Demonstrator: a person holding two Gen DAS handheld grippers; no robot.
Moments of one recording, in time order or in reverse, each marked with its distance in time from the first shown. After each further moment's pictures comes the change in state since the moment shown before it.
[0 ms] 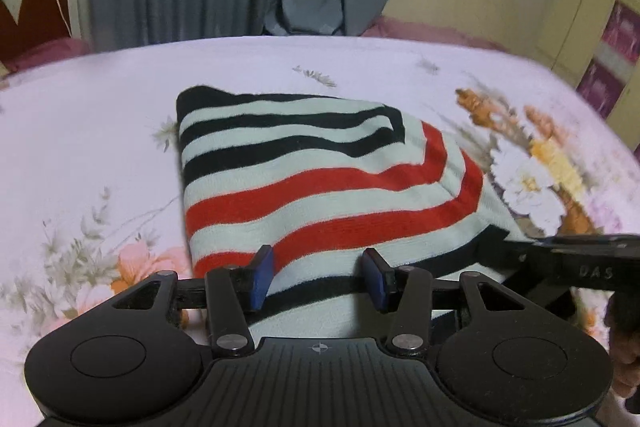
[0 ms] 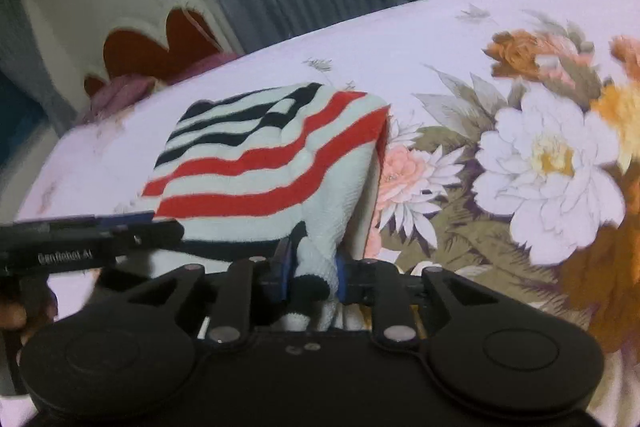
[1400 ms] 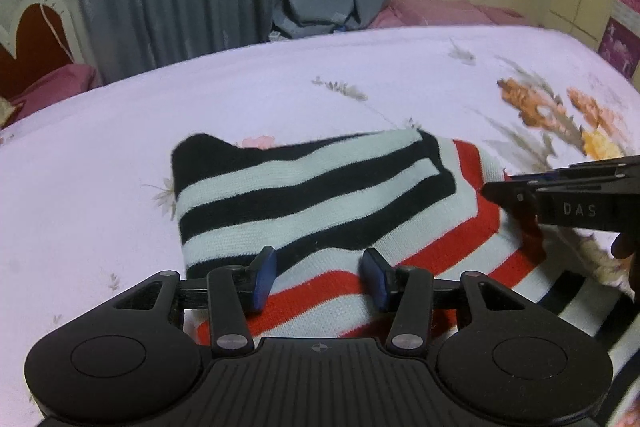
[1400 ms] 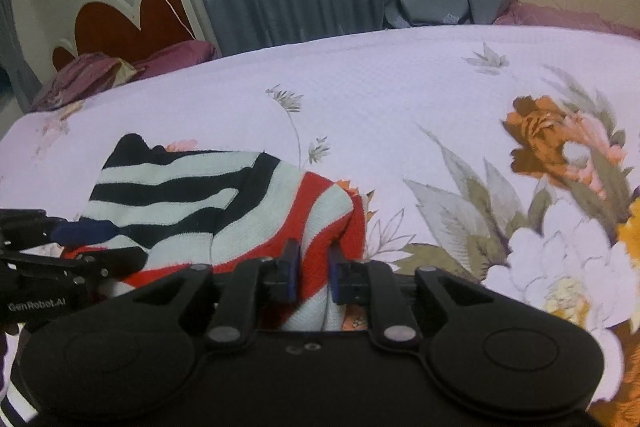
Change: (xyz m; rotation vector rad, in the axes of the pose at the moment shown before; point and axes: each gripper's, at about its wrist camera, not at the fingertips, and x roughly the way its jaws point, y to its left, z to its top) left arm 0.042 0.003 0.054 0.096 0.035 0.095; right arm 0.065 0.008 0.070 -0.136 0.024 -0.156
